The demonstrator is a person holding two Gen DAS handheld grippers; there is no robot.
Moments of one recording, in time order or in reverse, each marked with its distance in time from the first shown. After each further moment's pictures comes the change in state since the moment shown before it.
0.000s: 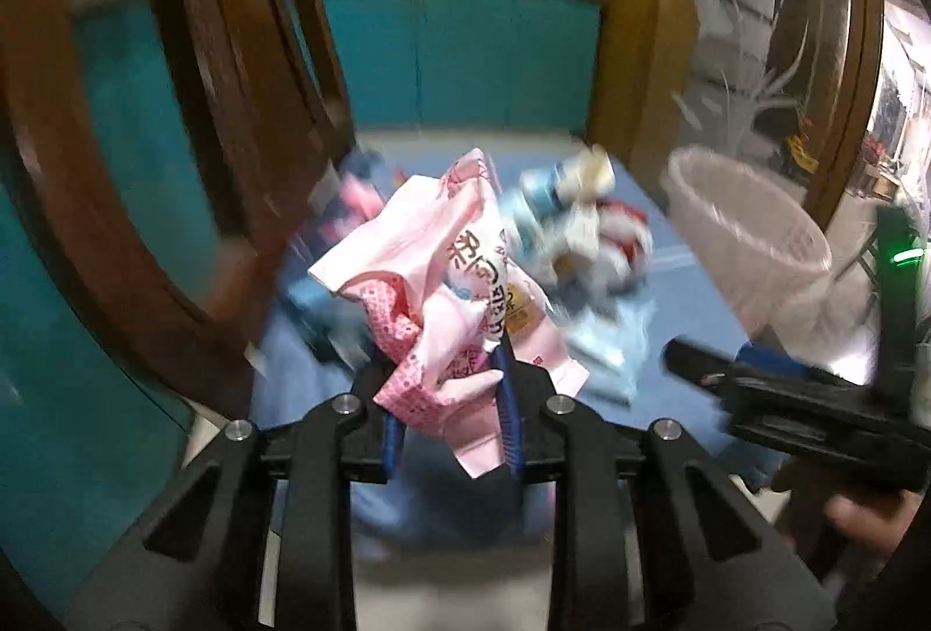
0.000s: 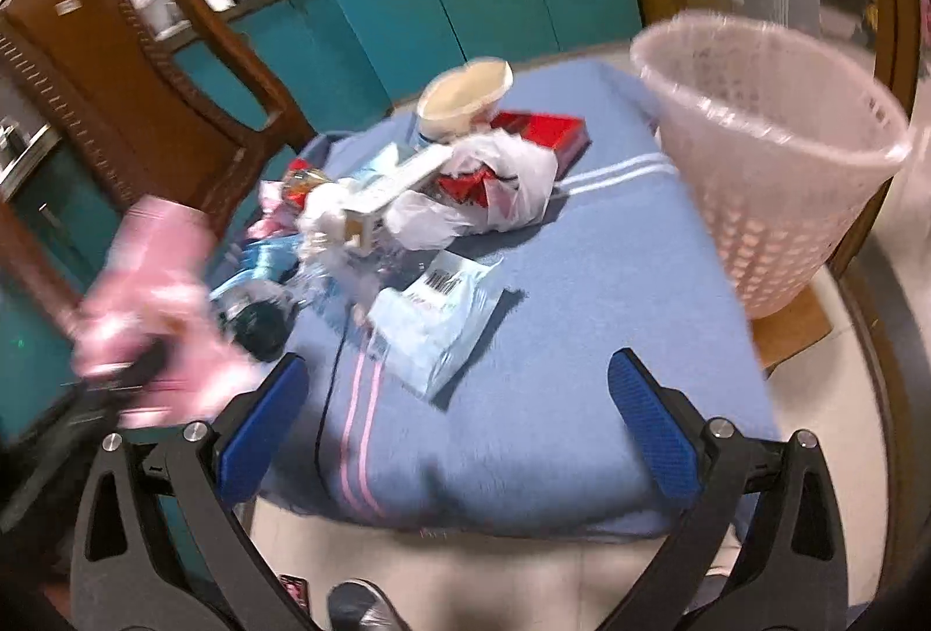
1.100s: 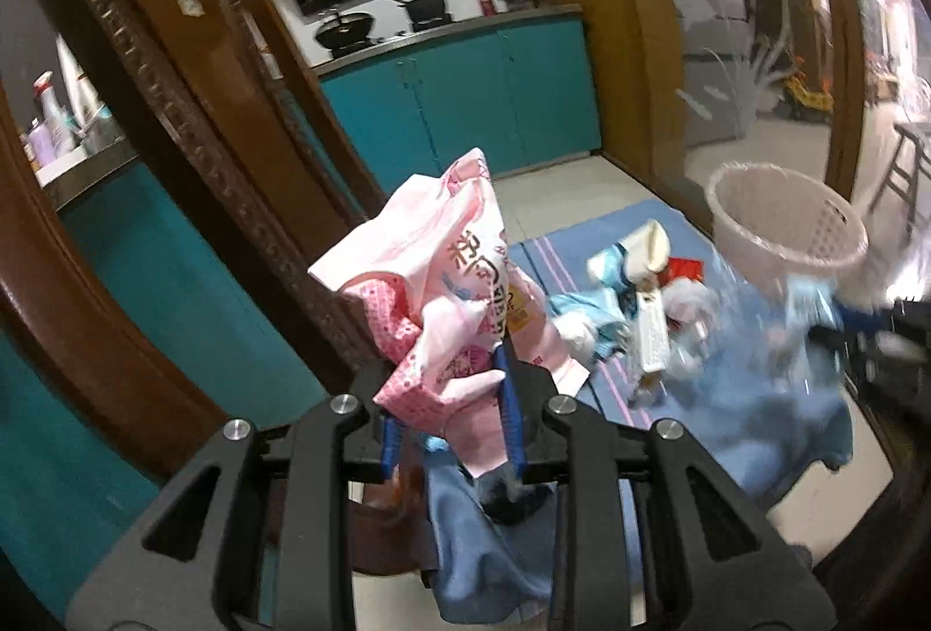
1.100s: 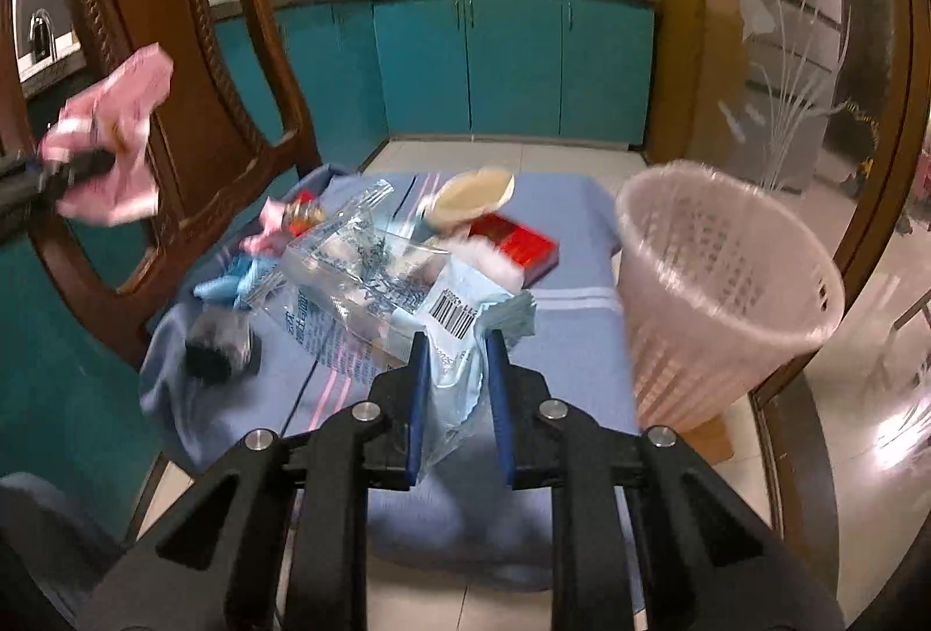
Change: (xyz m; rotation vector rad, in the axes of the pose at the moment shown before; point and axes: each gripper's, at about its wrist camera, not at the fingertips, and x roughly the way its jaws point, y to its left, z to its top) left arm 0.006 0.008 0.063 0.264 -0.077 0.090; right arm -0.070 0.021 0.034 -0.327 -0.171 -0.123
